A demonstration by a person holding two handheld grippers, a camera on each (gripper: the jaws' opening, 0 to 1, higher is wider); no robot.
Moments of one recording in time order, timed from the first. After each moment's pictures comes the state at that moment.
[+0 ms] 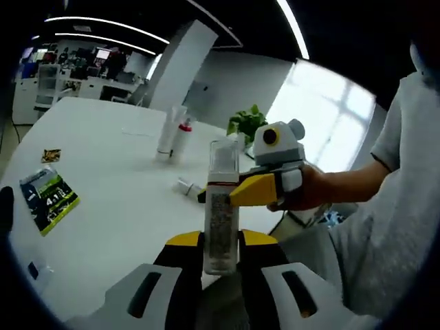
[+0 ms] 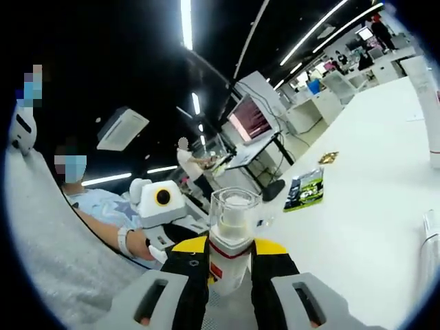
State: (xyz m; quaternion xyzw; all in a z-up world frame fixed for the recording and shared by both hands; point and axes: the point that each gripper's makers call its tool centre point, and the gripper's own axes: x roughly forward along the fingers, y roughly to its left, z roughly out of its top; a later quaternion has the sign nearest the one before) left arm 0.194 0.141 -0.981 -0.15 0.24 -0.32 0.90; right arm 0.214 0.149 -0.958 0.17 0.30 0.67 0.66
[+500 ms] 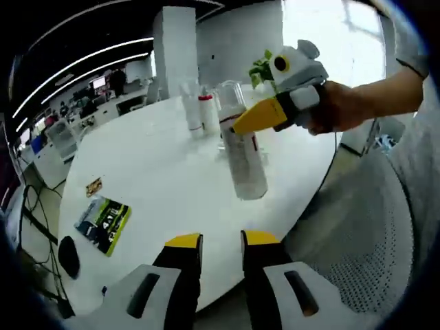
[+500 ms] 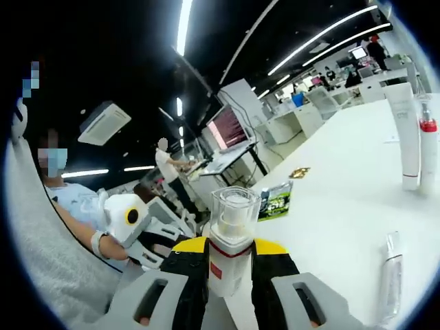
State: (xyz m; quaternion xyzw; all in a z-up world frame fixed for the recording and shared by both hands) left arm 0.190 0.185 -1.032 0.14 0.33 -0.22 0.91; right arm 0.262 0.127 -0.964 0.13 0.27 0.62 0.72
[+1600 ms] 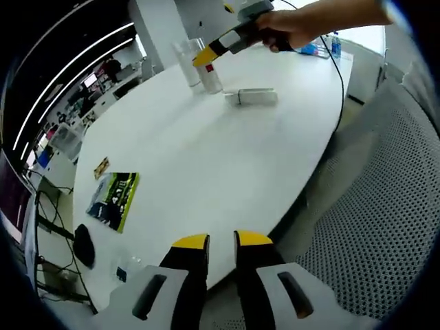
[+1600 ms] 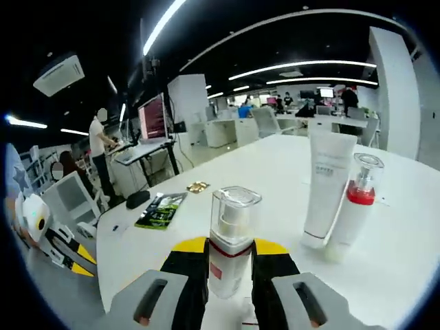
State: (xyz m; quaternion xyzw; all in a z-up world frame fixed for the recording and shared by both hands) left arm 0.176 0.215 -1.074 0.21 0.39 -0.20 0.87; right arm 0.428 0.092 -1.000 -0.03 0.22 0.45 0.87
